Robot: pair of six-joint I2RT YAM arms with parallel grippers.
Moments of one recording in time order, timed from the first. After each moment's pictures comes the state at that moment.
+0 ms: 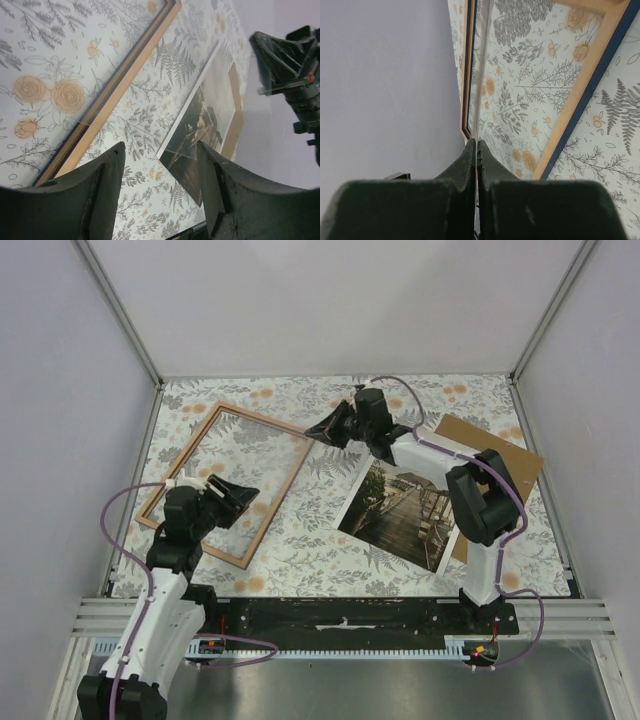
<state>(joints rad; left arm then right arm) -0.08 0.61 0.37 -0.21 0.29 -1.00 0.56 1.98 1.38 0.17 -0.36 1.19</state>
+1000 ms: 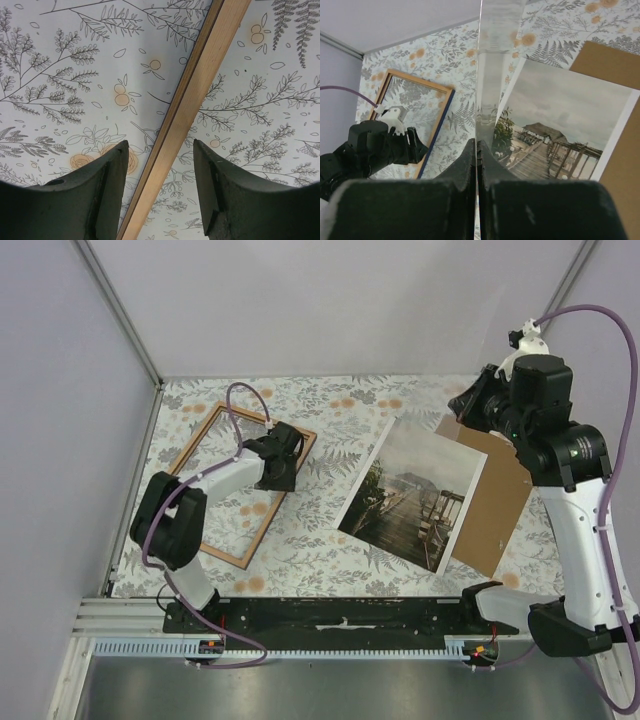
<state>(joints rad) -0.52 1.70 1.14 -0.58 -0.27 -0.41 0.24 1.22 1.76 -0.94 0.02 0.48</state>
